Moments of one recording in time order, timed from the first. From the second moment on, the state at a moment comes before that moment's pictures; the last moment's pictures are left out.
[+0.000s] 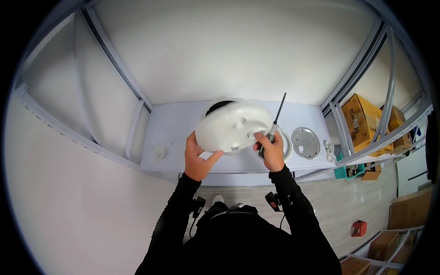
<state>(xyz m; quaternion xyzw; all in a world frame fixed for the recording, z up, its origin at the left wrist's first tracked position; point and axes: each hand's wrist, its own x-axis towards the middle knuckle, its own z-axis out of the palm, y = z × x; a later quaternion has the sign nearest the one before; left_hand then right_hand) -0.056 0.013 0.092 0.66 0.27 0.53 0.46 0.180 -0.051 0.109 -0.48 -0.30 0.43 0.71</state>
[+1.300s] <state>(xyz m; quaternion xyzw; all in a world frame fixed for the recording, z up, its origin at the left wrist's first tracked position) -0.061 -0.002 0.079 0.80 0.17 0.47 0.32 0.210 -0.106 0.049 -0.44 -0.44 0.37 0.69</state>
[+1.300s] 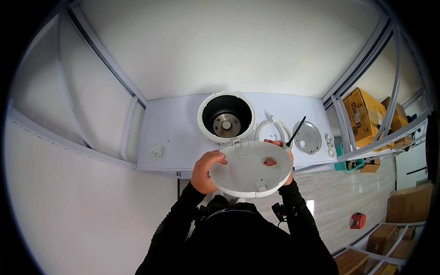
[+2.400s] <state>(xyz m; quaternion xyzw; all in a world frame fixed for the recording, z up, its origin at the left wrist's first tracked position) -0.045 0.041 0.061 0.89 0.28 0.31 0.19 0.215 -0.099 0.043 -0.47 -0.50 0.32 0.65</state>
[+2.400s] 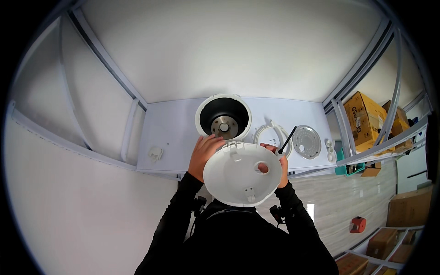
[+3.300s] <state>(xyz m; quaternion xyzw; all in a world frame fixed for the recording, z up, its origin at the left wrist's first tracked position) -0.019 0.058 0.037 0.87 0.22 0.41 0.17 0.213 -0.097 0.059 -0.44 -0.47 0.39 0.66</state>
